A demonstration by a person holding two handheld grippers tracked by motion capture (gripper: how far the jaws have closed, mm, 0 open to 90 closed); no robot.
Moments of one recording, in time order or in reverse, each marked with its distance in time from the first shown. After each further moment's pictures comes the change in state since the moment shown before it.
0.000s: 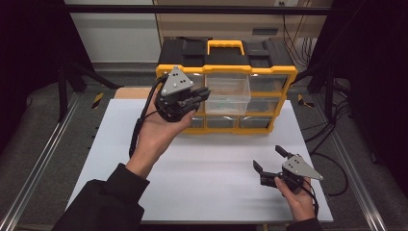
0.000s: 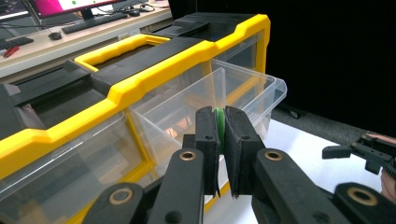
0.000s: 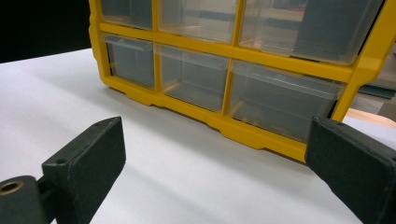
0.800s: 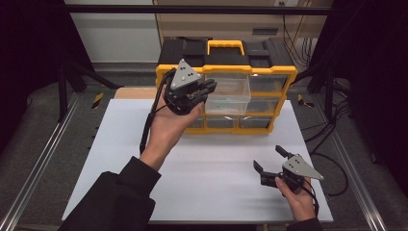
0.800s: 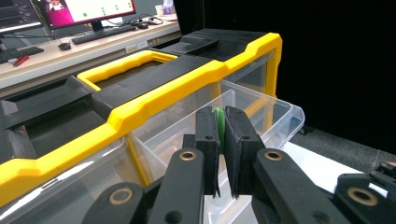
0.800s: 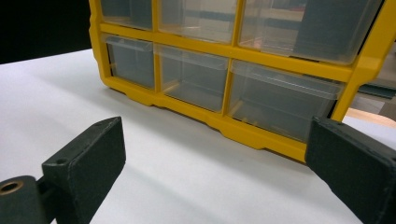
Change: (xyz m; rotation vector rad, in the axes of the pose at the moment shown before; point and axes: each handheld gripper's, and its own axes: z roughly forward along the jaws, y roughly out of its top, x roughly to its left) left arm 0.002 0.006 0.022 -0.052 0.031 -0.018; right arm -0.001 0.000 0.000 -0.001 0.002 0.007
